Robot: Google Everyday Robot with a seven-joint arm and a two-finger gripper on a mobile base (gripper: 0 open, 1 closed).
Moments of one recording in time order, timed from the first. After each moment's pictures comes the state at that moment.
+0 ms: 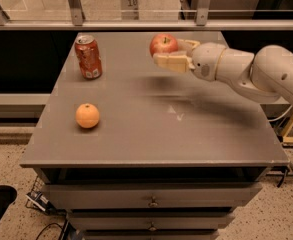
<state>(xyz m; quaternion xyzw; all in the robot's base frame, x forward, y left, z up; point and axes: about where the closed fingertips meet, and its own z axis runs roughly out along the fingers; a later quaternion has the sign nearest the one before) 0.671 -0.088 0.924 -0.33 0.65 0.31 0.61</state>
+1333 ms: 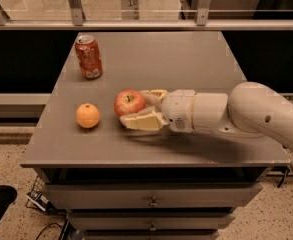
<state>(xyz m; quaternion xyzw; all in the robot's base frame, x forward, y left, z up) 0.522 0.006 0.853 -0.43 0.66 0.33 0.51</state>
